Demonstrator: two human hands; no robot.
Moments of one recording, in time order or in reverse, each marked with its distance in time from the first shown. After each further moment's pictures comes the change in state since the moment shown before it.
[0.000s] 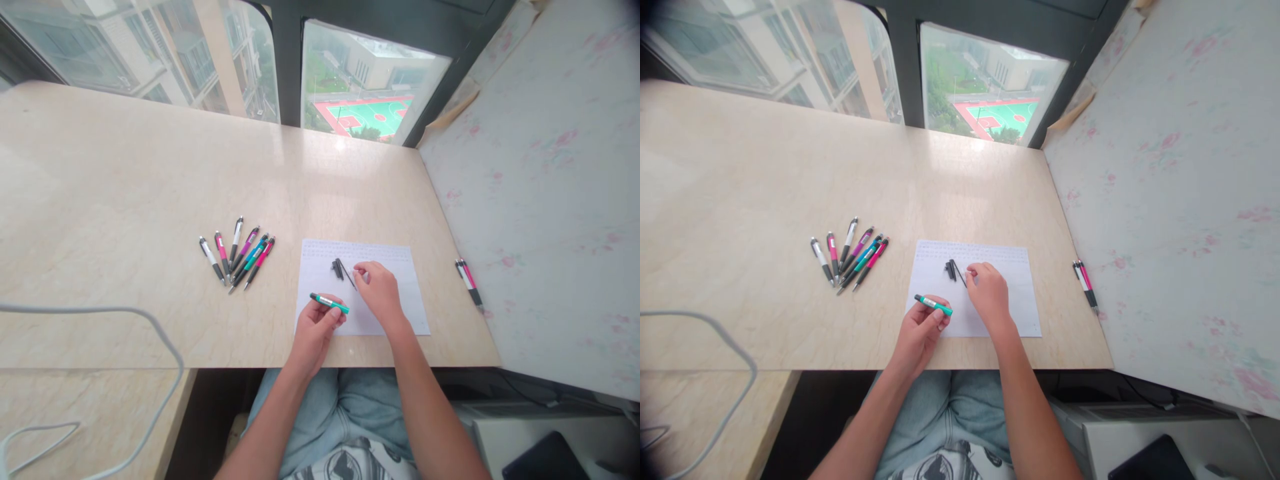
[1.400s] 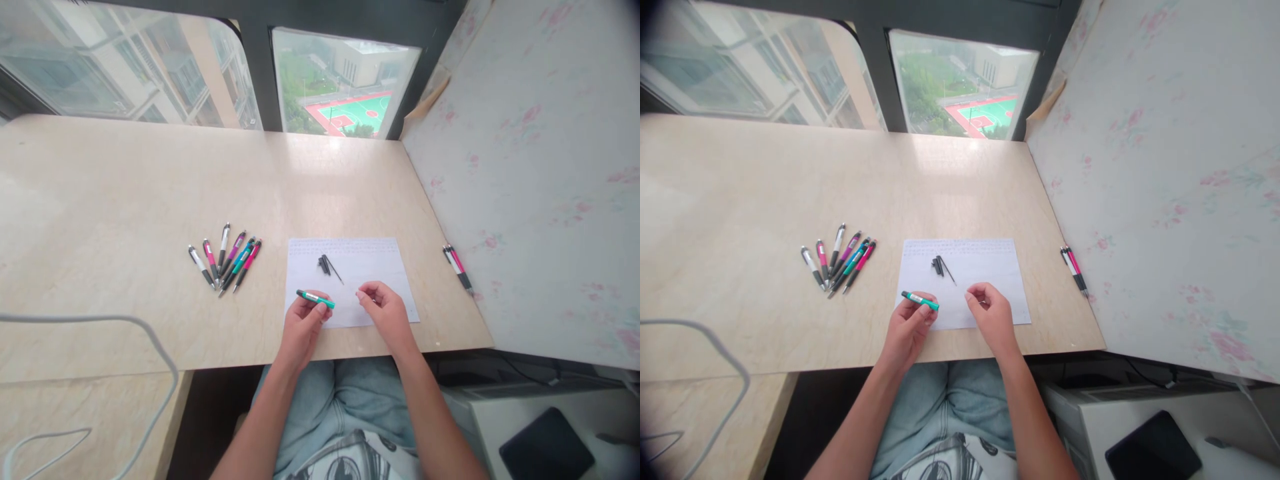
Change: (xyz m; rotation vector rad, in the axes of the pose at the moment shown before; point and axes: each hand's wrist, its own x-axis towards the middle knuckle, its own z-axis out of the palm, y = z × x) left_hand 0.003 -0.007 -0.007 0.093 -0.047 0.079; right_hand -0.068 0.017 -0.018 0.720 -0.013 0.319
